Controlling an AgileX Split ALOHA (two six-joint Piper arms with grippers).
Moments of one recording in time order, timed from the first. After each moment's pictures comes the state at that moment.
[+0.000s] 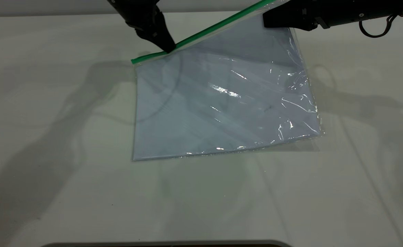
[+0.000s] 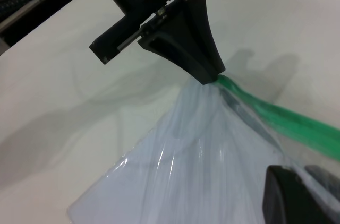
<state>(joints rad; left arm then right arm) -0.25 2.66 -2.13 -0.56 0.85 1.21 0.03 2.33 -1.24 1.72 0.96 -2.12</state>
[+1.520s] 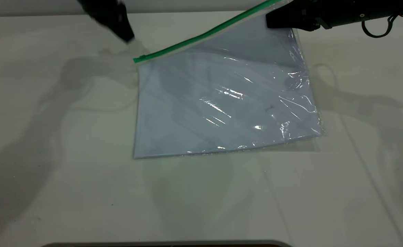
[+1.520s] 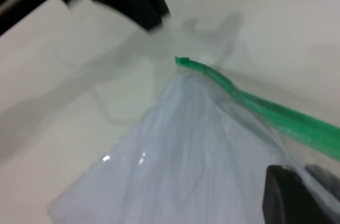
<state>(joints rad) -0.15 2.58 -2.15 -0.44 0.91 0.91 0.03 2.33 -1.24 1.73 0.90 -2.12</state>
